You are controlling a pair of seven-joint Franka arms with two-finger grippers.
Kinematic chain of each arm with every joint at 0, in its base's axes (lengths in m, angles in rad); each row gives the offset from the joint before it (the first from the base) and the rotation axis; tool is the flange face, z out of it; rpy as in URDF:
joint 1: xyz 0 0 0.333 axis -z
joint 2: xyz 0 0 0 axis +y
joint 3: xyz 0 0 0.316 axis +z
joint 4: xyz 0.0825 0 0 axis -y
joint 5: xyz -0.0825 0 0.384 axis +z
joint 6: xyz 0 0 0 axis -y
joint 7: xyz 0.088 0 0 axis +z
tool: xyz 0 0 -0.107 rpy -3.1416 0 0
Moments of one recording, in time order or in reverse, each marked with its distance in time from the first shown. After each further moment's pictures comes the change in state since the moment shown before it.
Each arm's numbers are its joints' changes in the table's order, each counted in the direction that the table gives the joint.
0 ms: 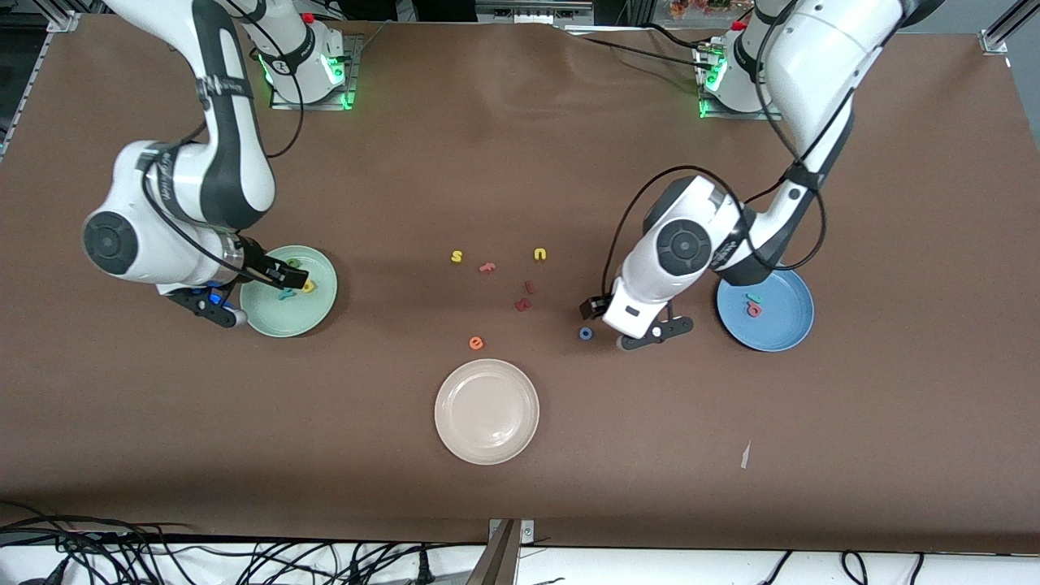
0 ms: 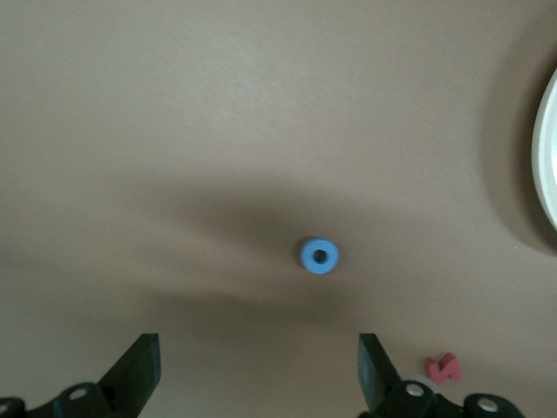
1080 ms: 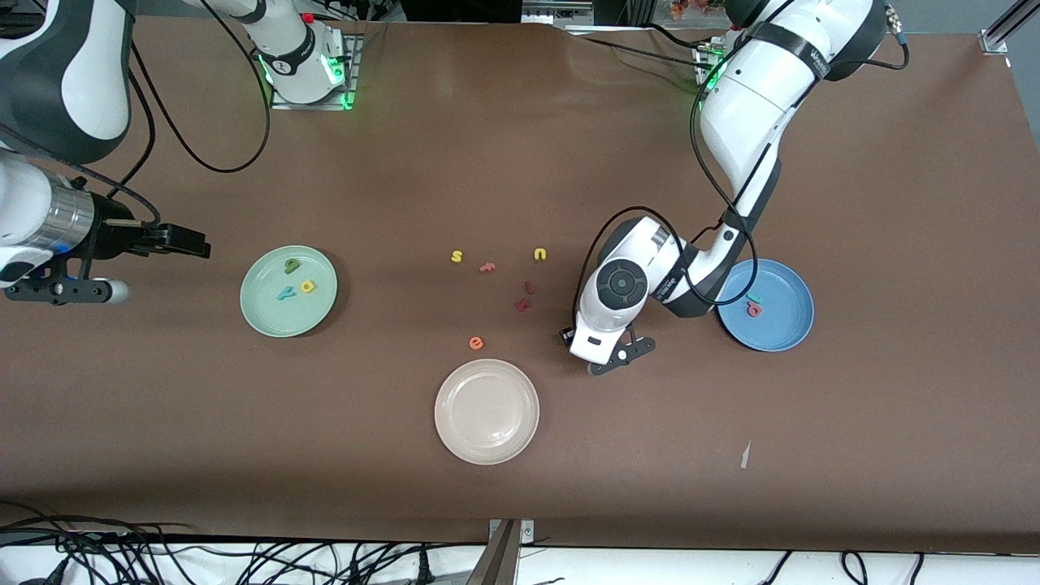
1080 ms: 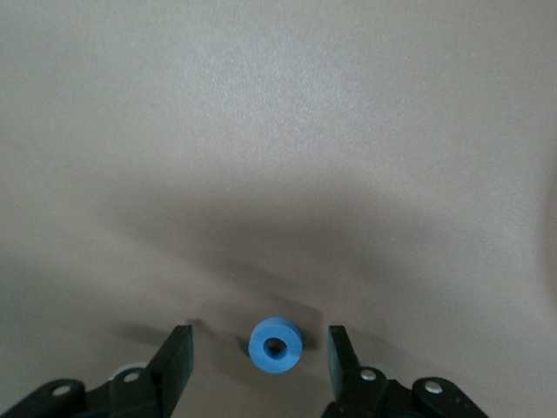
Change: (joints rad) left arm 0.199 0.220 0.176 0.224 0.000 0.004 0.130; right arm 0.002 -0.034 -0.177 0.307 -0.070 -0.295 0.450
